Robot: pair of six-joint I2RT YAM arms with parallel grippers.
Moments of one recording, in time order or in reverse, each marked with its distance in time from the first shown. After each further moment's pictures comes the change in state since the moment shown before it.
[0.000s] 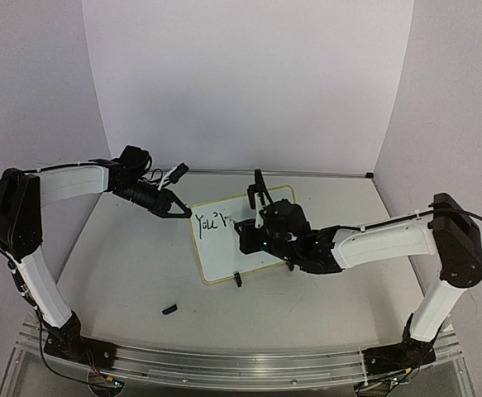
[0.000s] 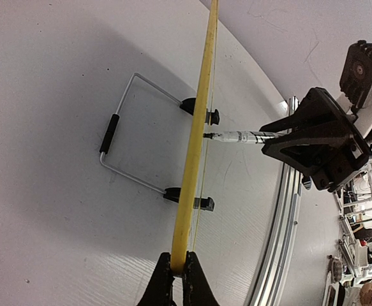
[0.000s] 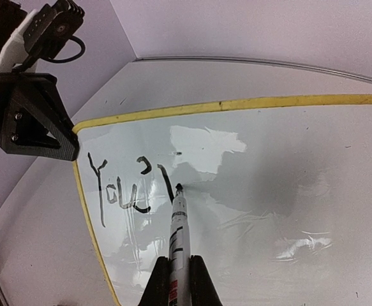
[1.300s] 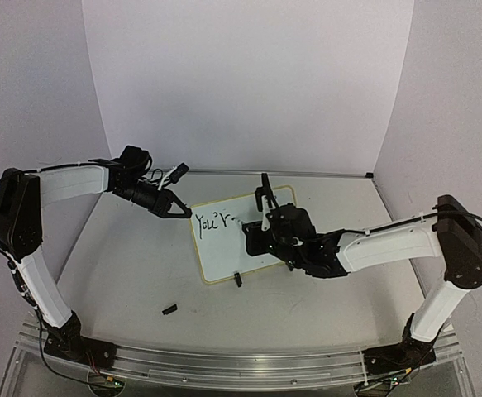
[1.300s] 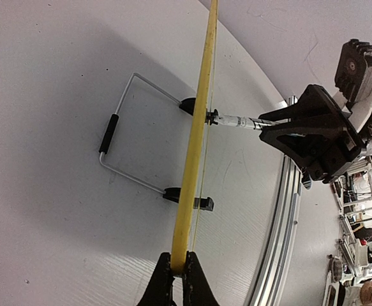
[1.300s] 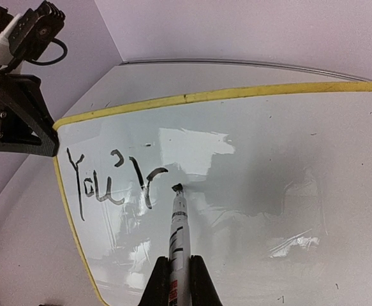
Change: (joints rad) left arm -0.001 0.000 0.000 0.000 0.001 0.002; right arm -0.001 -0.034 -0.062 0.024 0.055 -0.004
